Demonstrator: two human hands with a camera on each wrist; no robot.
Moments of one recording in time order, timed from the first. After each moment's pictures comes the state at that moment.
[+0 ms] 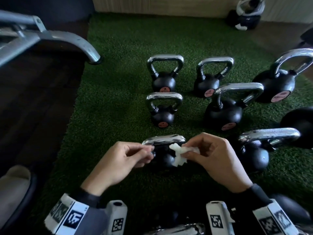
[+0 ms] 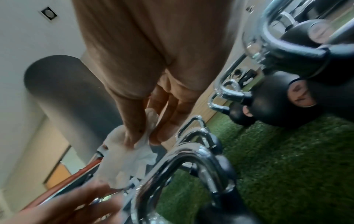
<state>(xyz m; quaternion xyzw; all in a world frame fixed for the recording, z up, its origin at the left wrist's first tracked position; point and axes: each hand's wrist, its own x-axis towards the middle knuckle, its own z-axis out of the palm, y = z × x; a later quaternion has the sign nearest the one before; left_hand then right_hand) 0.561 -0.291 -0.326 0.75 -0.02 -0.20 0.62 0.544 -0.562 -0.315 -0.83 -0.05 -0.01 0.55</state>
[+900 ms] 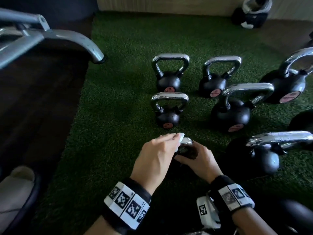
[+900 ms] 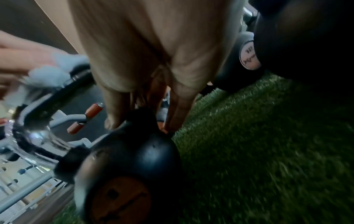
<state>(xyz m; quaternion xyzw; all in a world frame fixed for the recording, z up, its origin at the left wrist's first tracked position) 0.570 -0.359 -0.335 0.91 -0.25 0.12 0.32 0.587 -0.550 -0.410 -0.91 0.03 0.06 0.41</state>
